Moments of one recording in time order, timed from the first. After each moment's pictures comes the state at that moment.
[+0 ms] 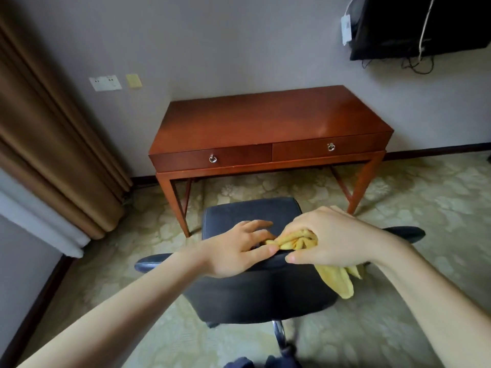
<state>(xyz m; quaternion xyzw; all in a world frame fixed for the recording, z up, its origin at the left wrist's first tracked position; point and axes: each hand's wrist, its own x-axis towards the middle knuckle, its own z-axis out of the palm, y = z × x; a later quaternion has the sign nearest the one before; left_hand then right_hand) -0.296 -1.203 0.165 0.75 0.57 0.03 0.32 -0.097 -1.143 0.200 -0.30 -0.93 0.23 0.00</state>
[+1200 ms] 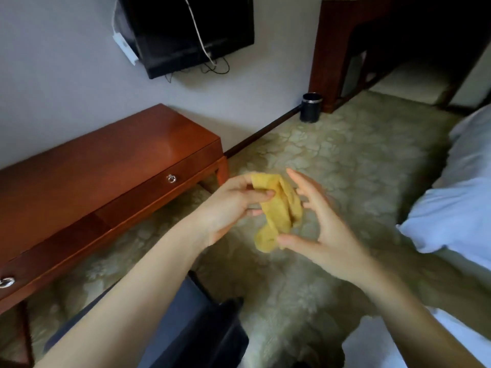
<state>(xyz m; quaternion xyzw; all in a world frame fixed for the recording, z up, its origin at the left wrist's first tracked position) -0.002 -0.957 0.203 0.62 0.34 0.22 0.67 0.148 -1.058 0.164 -0.53 -0.67 0.25 0.46</state>
